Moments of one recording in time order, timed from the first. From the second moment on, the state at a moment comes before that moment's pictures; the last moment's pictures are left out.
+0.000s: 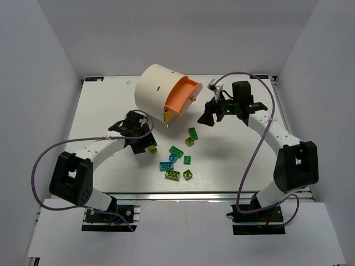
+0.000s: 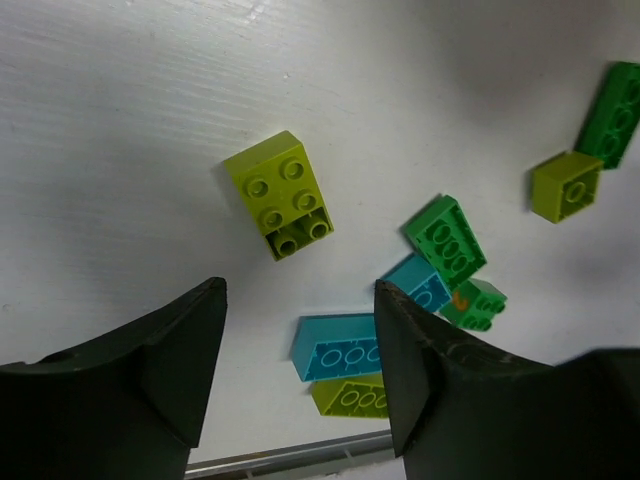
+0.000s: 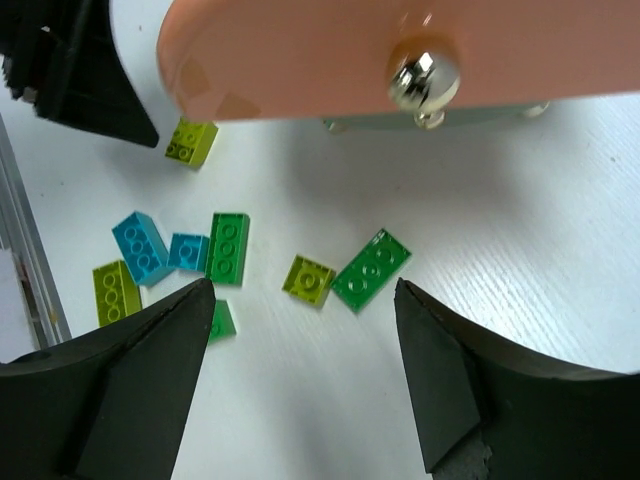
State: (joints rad) left arm -0.38 1.42 0.86 -0.47 0.08 -0.78; right arm 0.31 1.60 1.25 -0.29 -0.80 -0.23
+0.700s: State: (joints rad) left arm -0.56 1.74 1.07 -0.60 -0.28 -0.92; right arm 0.30 1.37 1.03 -0.31 -0.78 -0.33
